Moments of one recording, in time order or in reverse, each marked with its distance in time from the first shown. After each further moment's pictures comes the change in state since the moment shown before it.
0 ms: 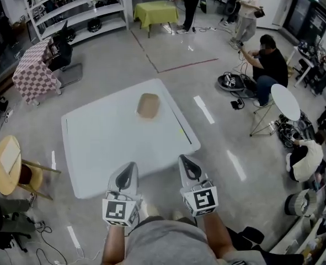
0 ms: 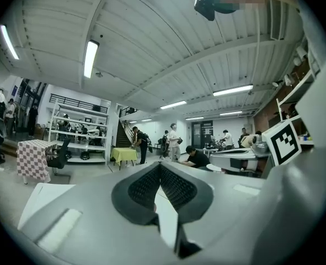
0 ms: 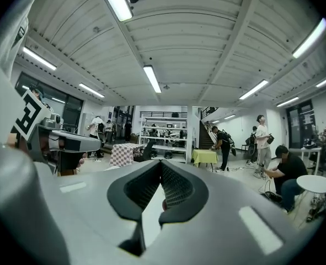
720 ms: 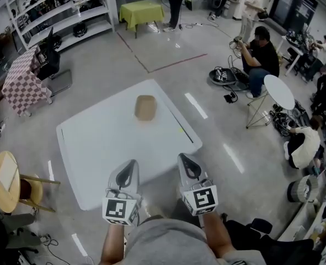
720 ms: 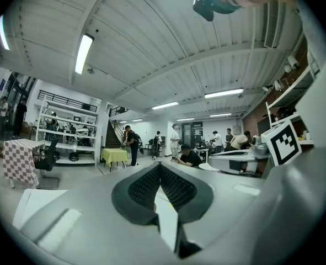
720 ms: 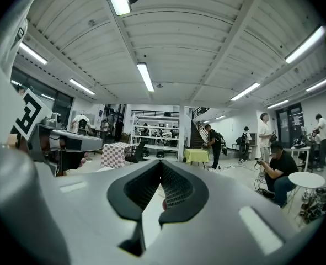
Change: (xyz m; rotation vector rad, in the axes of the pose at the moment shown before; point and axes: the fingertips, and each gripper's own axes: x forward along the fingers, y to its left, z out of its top) left arm 0.029 0.033 0.003 0.012 0.003 -0.122; right arm 0.031 0.009 0.000 0.016 0.014 -0.108
